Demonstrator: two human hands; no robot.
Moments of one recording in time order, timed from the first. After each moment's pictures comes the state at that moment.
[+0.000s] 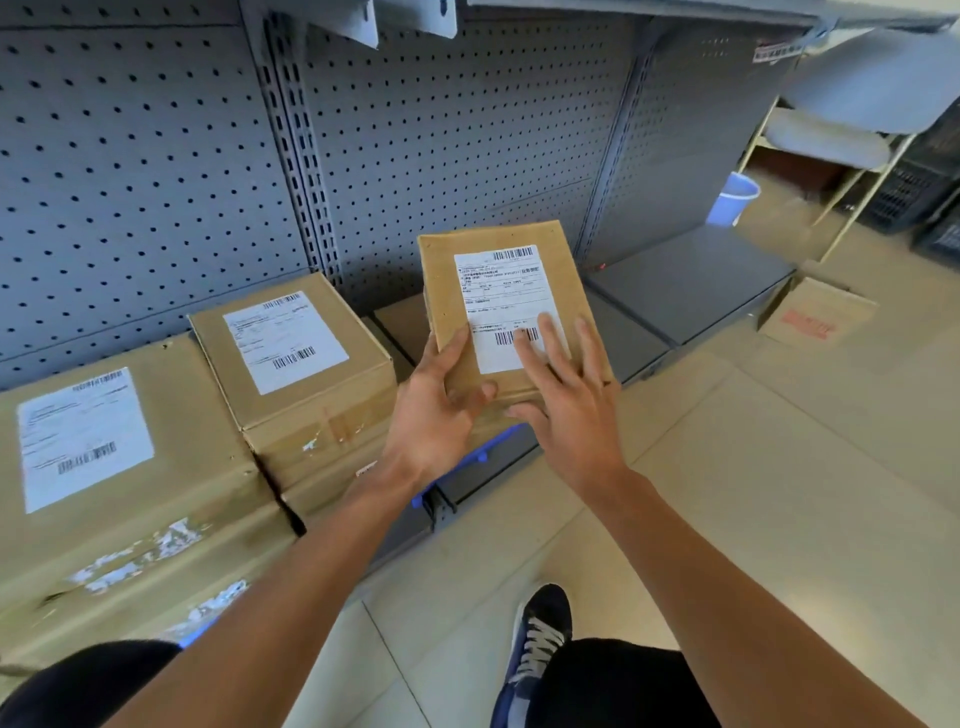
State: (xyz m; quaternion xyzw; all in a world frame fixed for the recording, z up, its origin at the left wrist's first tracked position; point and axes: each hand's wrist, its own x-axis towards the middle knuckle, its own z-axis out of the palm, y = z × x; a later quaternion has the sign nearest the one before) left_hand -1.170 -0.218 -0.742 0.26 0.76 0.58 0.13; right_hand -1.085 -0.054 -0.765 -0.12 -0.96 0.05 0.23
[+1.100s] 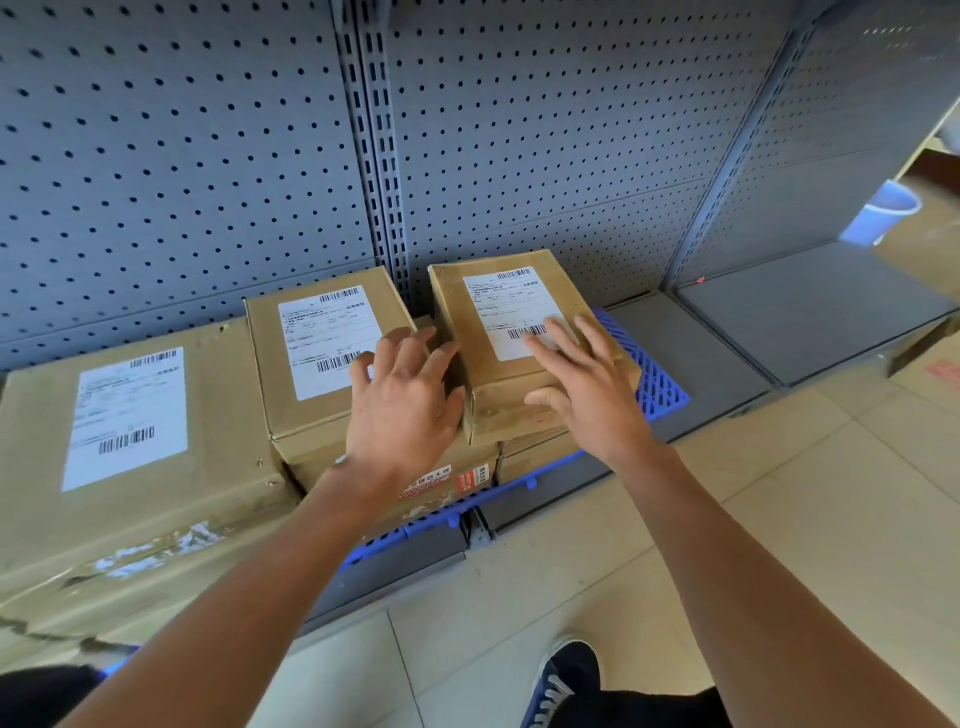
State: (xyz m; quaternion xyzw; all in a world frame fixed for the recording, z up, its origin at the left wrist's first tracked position) left_hand -1.240 -0.245 -0.771 0.24 0.95 0.15 -0.14; right_hand -1.203 -0.007 -0.797 0.00 -0.99 0.11 0.13
